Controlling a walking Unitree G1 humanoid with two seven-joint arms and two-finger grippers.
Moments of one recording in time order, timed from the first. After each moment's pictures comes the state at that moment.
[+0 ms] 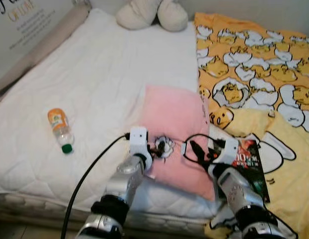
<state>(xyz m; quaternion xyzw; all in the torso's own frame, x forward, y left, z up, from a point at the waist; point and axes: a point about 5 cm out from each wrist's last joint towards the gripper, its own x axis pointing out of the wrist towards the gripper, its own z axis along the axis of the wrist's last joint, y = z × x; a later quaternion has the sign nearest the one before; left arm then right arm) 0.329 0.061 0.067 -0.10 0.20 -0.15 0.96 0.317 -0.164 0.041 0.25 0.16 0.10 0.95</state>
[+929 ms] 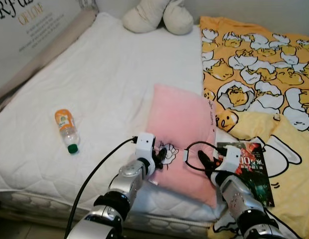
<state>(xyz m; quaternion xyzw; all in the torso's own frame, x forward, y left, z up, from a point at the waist) 0.329 0.059 0.050 -0.06 0.20 -0.22 0.95 0.307 -0.173 0.020 0.22 0.20 0.06 0.95</state>
